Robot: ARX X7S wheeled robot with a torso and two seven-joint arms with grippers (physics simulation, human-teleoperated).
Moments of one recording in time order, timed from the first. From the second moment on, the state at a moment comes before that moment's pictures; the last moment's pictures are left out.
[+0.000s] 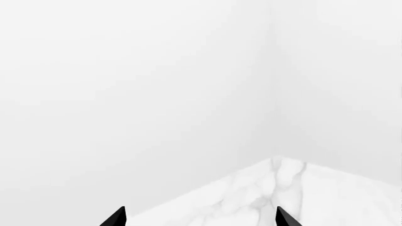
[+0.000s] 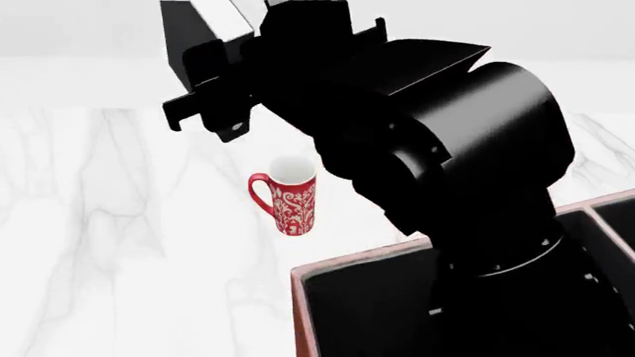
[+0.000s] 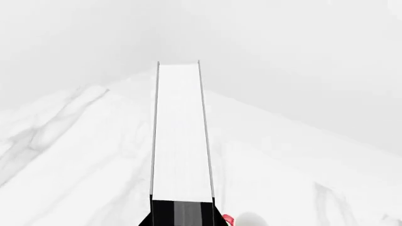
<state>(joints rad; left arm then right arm) 0.48 -0.35 -1.03 0.98 -0.63 -0.66 -0.54 1.41 0.14 -0.46 0.25 0.81 1.17 0.10</state>
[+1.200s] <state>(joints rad) 0.49 -0.37 -1.03 0.99 -0.67 -0.66 -0.58 1.67 0.16 -0.50 1.01 0.55 0.79 0.12</state>
